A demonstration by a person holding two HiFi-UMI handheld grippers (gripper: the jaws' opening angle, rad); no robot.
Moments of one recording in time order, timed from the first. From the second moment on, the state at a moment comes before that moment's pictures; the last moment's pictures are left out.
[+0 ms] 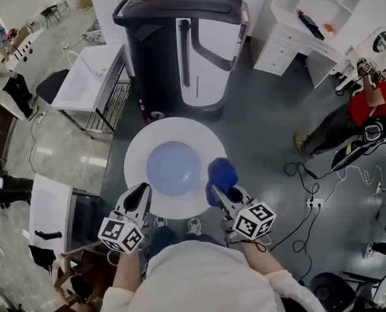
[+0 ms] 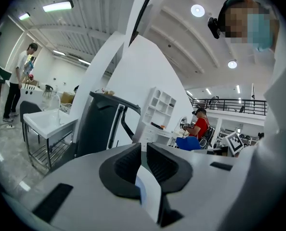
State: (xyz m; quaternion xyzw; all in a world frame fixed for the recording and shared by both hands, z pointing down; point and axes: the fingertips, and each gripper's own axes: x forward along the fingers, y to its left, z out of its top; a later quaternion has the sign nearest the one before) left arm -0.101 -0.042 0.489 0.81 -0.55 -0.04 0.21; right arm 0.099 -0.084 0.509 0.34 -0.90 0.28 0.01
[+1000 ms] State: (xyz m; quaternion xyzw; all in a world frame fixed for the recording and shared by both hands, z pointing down) left arm -0.138 -0.125 0.549 0.84 -0.48 0.03 0.26; right arm 0.056 -0.110 0.519 0.41 -0.86 0.29 0.01
